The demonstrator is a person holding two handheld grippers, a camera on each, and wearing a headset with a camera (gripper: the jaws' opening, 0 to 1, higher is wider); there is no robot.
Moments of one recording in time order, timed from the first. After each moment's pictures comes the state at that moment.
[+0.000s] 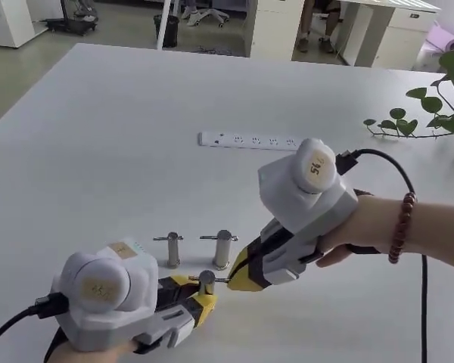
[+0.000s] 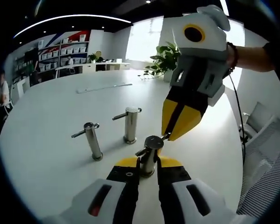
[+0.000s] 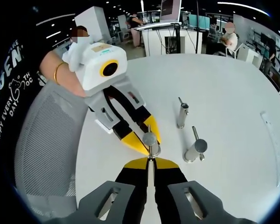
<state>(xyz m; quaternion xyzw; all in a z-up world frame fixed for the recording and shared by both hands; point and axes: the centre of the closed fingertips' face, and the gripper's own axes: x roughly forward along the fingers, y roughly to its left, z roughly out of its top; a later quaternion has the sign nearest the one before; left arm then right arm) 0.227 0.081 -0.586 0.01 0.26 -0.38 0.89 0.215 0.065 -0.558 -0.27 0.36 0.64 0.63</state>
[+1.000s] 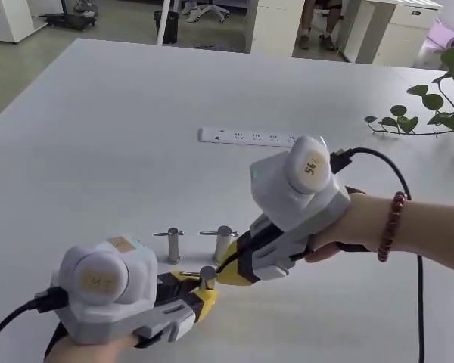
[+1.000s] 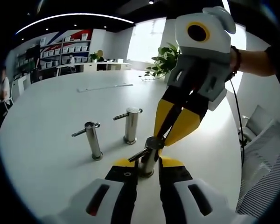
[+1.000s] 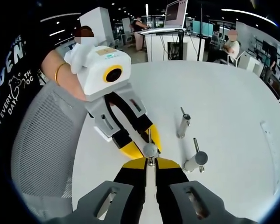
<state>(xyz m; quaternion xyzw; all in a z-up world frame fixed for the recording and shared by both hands) 0.227 0.082 -0.584 0.00 0.27 -0.38 0.89 0.214 0.076 -0.556 -0.27 0.33 0.65 0.63</state>
